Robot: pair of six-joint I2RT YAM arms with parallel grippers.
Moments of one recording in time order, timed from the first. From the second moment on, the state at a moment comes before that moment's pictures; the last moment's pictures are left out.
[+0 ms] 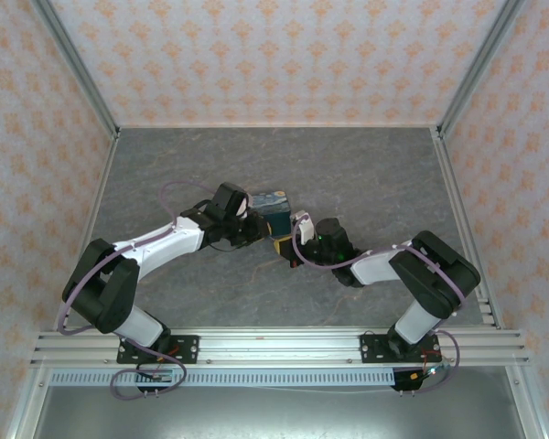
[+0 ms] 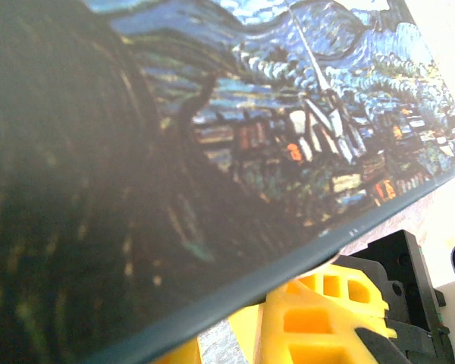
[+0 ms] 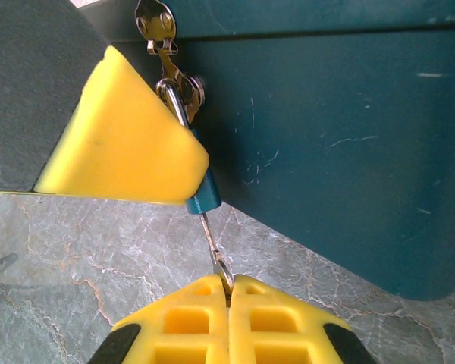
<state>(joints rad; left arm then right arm) -0.51 1.52 0.91 -0.30 0.38 -0.91 0.69 1.62 0.49 0.70 -0.40 0.40</state>
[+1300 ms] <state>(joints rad) -0.49 1.50 0.91 -0.29 0.39 -0.95 0.69 1.72 0.53 0.85 -0.43 0.49</state>
